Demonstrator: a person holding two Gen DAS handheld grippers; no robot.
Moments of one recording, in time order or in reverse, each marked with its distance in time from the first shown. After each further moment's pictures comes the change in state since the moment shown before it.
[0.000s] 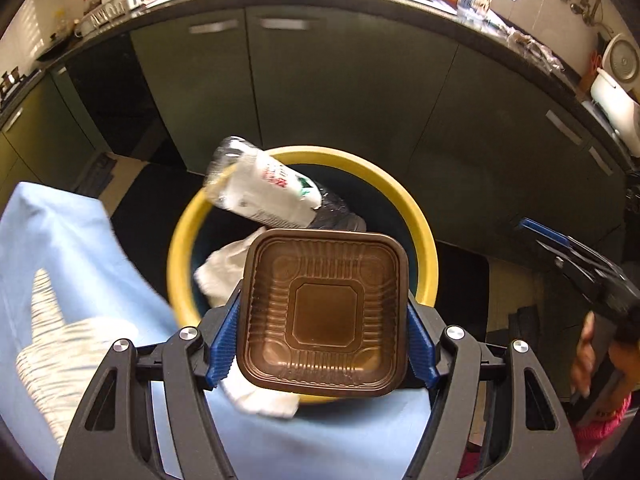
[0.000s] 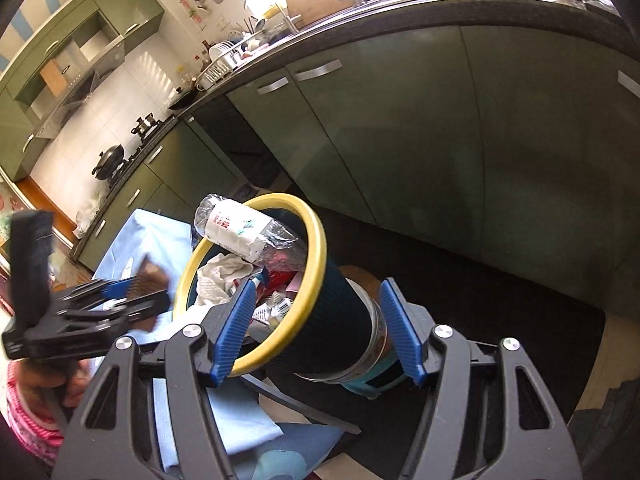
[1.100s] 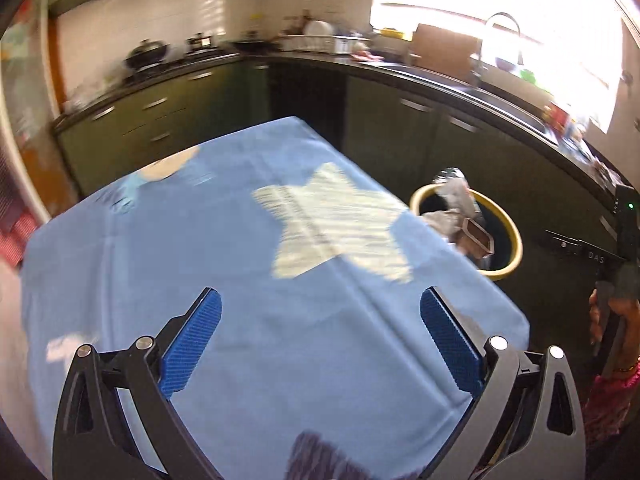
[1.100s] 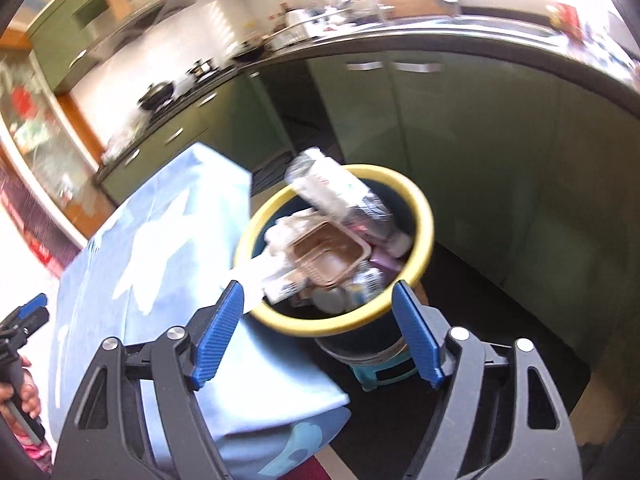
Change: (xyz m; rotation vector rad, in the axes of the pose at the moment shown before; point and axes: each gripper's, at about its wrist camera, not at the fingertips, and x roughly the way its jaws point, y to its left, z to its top) left arm -0.234 0.097 -0.252 -0.453 -0.336 0.364; right arm -0.012 0.111 -0.039 -0.324 0.079 0.072
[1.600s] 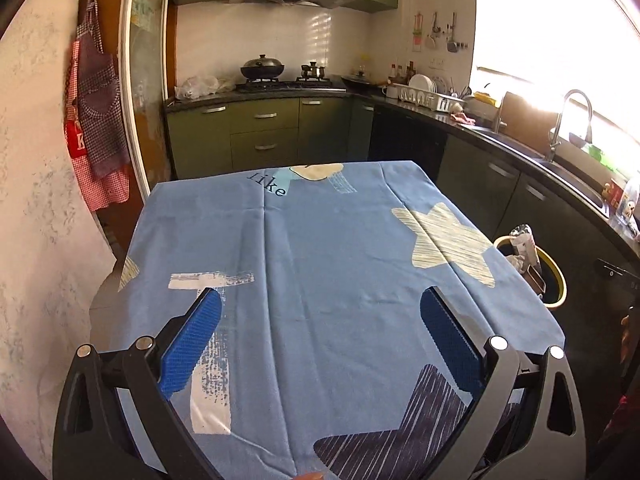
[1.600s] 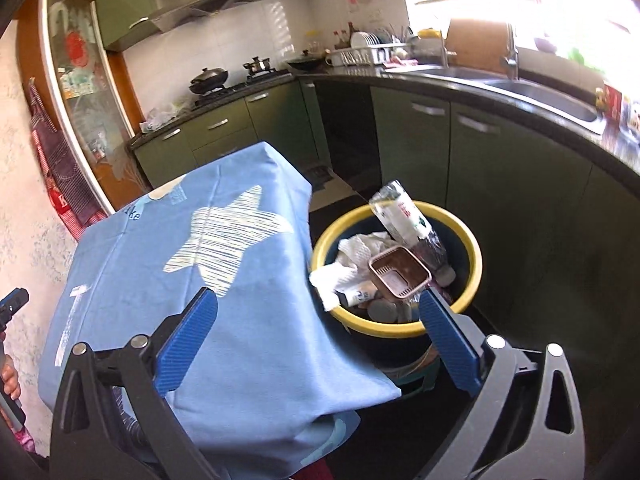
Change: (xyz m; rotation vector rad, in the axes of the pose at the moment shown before) left arm -0.117 0.103 -0.071 -0.221 -0.169 0.225; right arm -0.052 0.083 -0.008 -0.211 -0.090 0.022
